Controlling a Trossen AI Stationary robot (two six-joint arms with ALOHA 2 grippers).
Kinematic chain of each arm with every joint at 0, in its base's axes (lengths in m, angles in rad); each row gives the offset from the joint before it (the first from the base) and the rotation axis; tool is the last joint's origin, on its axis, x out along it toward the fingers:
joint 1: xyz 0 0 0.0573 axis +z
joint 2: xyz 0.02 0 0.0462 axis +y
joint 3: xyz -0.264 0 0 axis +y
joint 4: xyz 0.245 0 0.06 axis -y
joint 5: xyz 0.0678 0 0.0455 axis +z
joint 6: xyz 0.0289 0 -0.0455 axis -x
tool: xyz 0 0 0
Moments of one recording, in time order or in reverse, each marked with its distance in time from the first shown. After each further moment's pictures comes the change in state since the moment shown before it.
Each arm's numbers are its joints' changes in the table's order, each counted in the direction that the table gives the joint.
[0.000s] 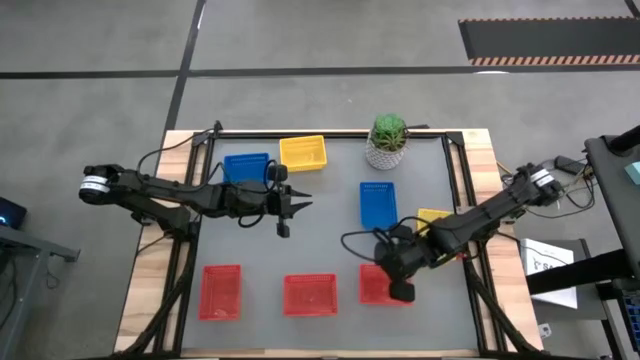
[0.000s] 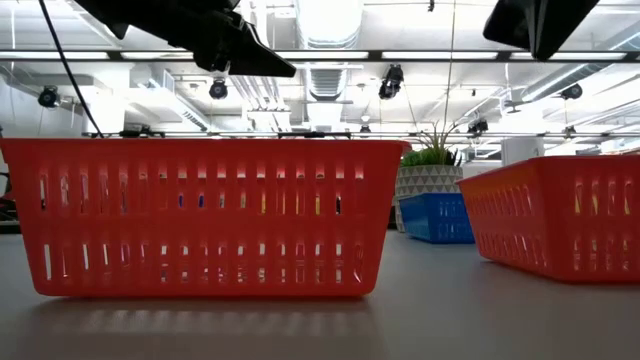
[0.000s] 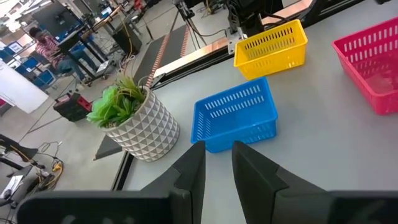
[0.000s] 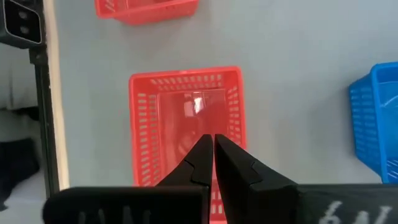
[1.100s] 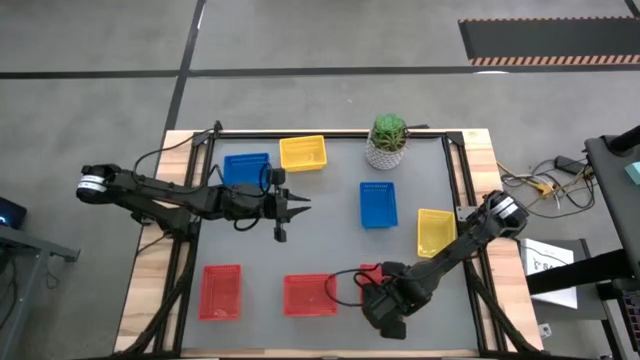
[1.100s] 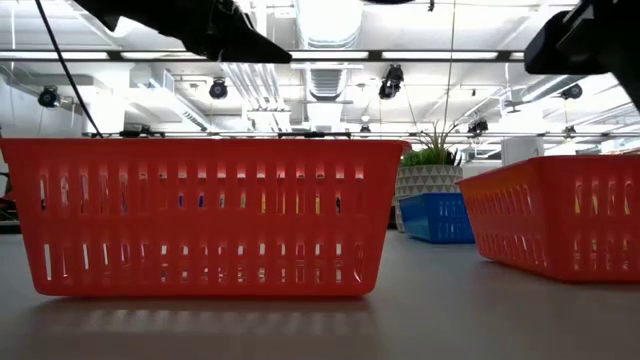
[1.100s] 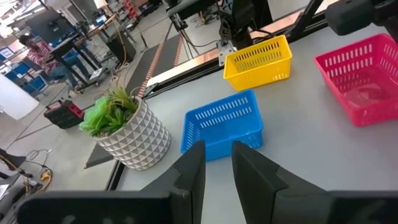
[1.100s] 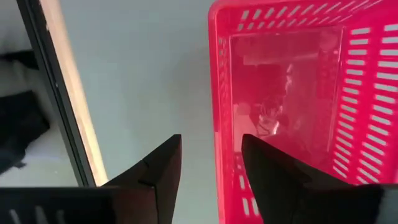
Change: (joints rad) left arm -0.041 -0.033 0.004 -0.009 -0.002 0.026; right arm 0.142 0.364 -0.193 -0.057 0.142 -0.166
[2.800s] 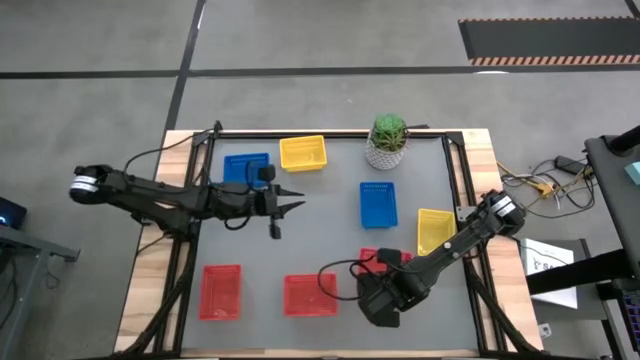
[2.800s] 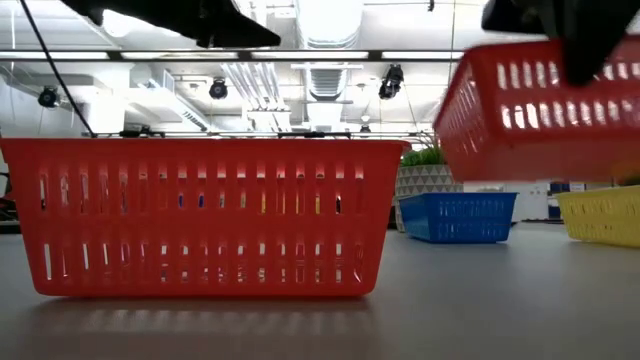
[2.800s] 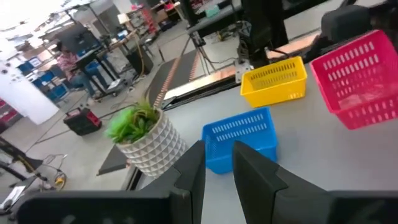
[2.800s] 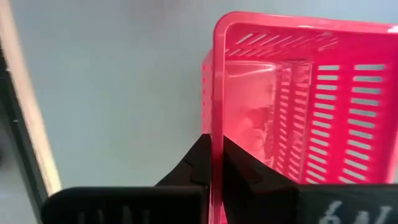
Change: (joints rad) left arm -0.015 -0.095 0.045 0.046 0.050 0.004; right arm -0.034 0.013 -0.148 -0.186 -0.191 0.056
